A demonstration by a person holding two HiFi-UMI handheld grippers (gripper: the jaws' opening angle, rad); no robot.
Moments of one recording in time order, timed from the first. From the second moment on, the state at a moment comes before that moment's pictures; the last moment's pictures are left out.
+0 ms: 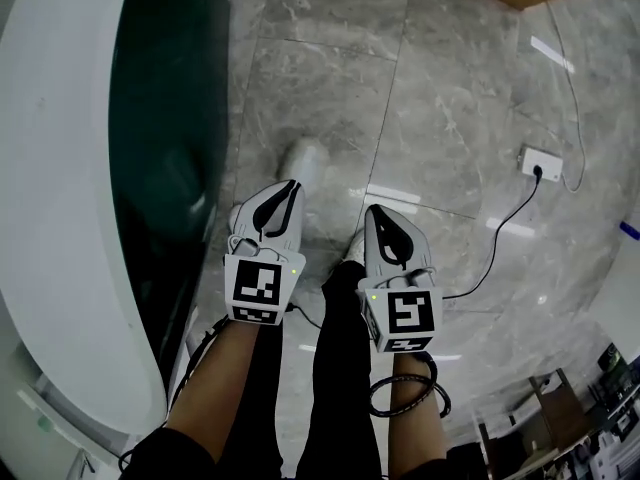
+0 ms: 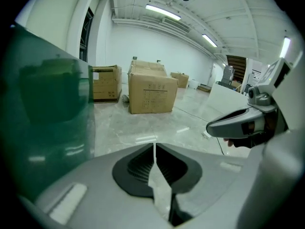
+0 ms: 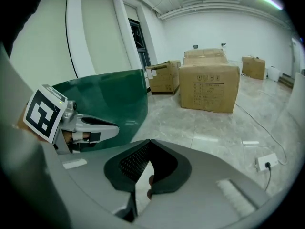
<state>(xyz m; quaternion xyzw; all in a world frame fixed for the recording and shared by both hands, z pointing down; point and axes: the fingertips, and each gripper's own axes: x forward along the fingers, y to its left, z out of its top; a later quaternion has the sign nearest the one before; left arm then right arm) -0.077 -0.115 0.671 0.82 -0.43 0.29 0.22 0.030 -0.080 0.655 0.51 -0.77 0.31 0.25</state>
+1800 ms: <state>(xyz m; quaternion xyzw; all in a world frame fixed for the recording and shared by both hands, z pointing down) -0.069 -0.142 0.270 0.84 -0.50 0.18 0.11 0.063 -0.140 0.252 0.58 -0.79 0.16 0.13</state>
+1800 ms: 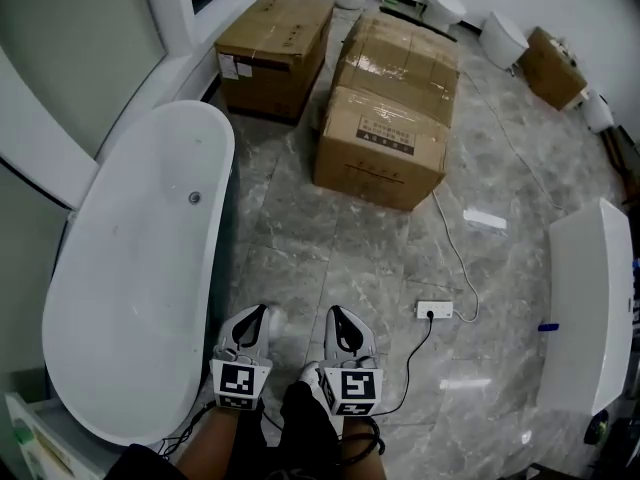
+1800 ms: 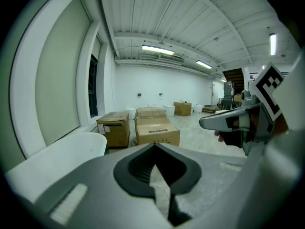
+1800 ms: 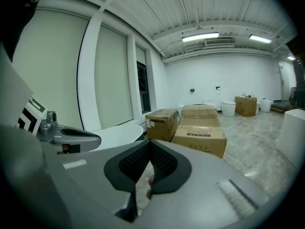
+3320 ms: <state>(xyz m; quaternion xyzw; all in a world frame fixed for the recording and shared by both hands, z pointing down) -0.089 -0.168 0.062 0.84 -0.55 0.06 0.01 0.083 -0.161 0.081 0.57 -0.82 0.05 0.06</state>
